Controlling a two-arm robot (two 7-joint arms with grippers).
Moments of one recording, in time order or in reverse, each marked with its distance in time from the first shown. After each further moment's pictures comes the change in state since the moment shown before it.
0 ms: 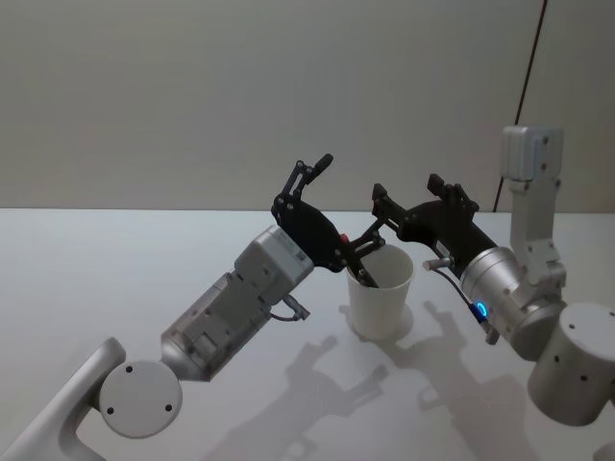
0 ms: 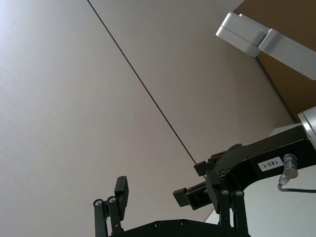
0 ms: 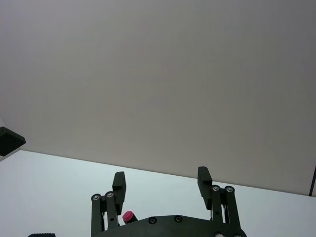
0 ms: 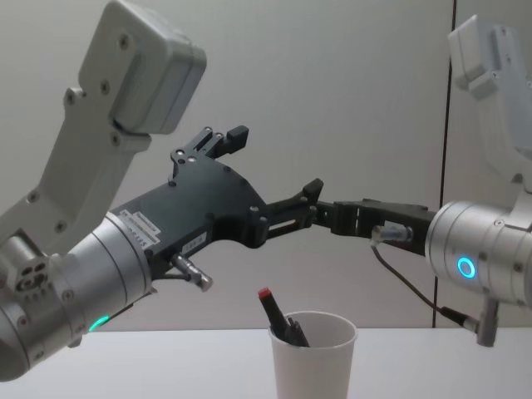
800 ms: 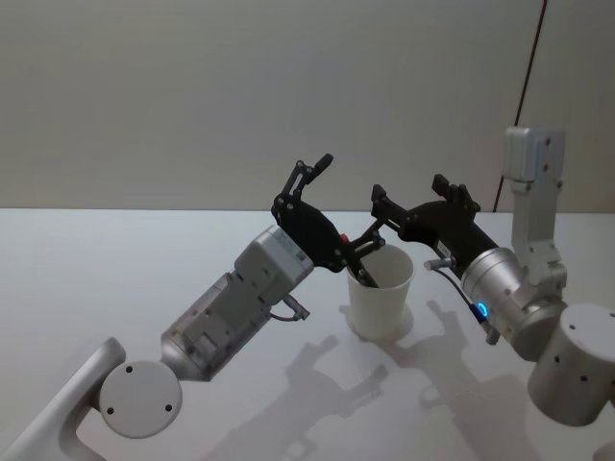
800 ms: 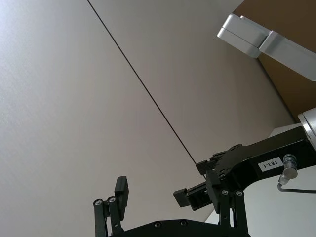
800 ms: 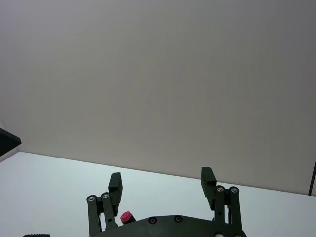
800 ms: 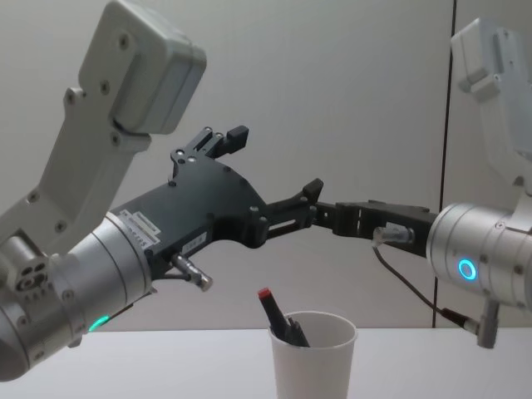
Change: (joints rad) left arm 0.000 0.000 0.000 0.000 0.000 0.000 0.000; right arm 0.000 -0.002 0.004 0.008 0.004 -0.009 0.000
